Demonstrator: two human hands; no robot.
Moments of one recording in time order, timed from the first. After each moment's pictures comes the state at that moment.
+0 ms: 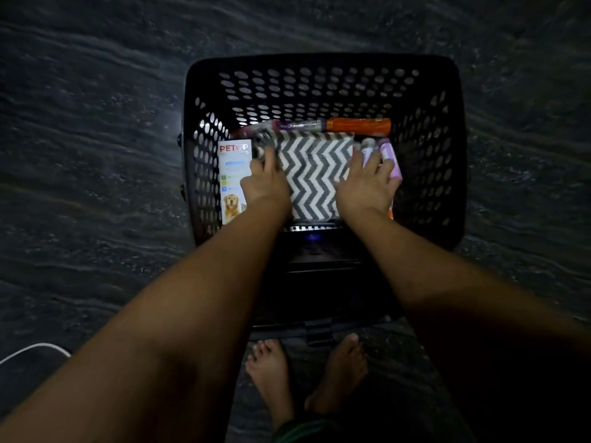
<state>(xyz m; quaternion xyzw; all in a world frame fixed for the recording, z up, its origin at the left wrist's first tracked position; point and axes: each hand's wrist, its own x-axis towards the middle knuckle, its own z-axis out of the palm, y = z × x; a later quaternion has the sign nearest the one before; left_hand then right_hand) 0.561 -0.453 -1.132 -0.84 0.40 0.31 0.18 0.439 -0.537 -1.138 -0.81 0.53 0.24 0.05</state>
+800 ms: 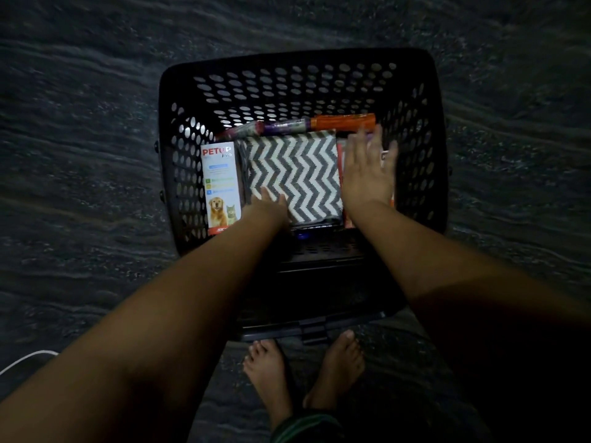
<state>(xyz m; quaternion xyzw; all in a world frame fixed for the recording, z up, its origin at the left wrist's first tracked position) 0.540 -0.447 -1.149 -0.73 0.41 0.49 0.24 0.419 -0.557 -1.127 -0.87 0.40 0.28 -0.07</state>
